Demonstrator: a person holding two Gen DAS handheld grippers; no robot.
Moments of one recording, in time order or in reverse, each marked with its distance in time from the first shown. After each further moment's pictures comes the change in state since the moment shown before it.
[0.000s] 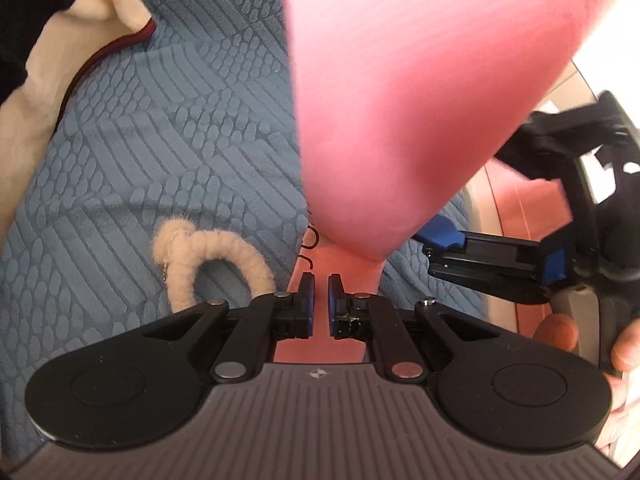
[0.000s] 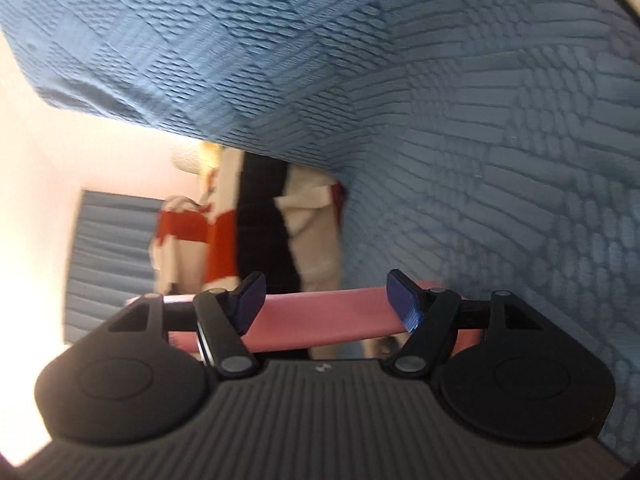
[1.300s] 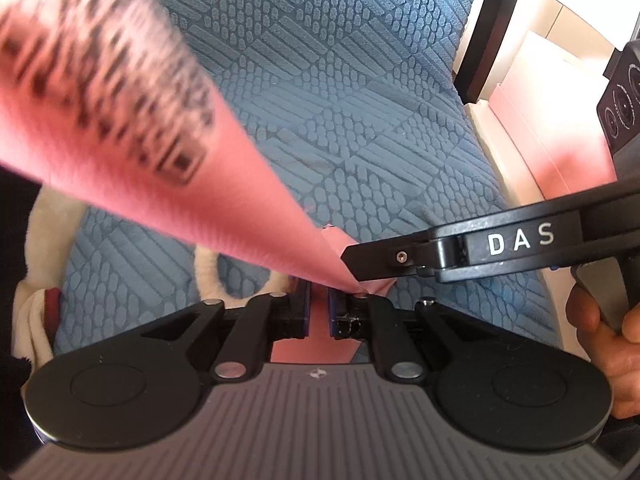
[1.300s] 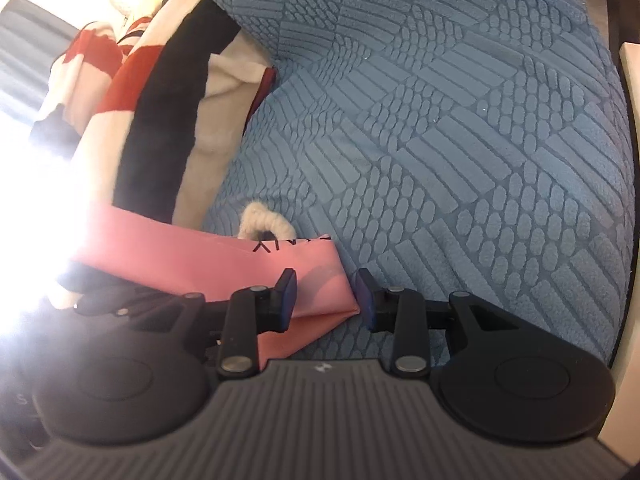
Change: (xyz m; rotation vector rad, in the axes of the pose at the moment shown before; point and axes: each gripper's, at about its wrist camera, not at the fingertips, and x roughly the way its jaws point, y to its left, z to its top) left arm -0.011 -0.071 -0.048 0.231 -0.080 0.206; right arm 0.014 0.028 -0.040 -0.470 0.228 -0.384
